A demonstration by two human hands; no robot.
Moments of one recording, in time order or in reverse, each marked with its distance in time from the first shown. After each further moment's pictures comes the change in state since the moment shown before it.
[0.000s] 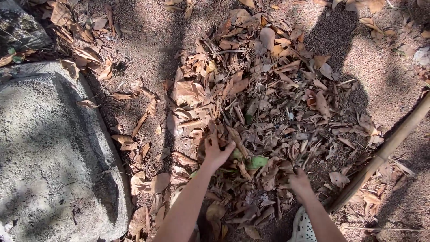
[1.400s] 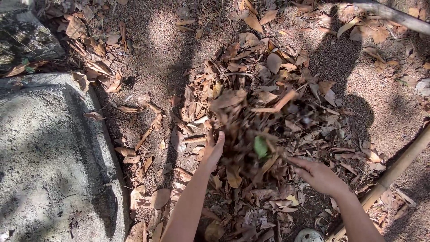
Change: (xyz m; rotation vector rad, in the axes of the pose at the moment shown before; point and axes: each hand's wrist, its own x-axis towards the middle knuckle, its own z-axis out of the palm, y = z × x) left_hand 0.061 0.022 -0.033 -0.405 0.058 -0.001; right_hand 0.012 -0.131 -0.092 -0.949 -0.100 -0.600
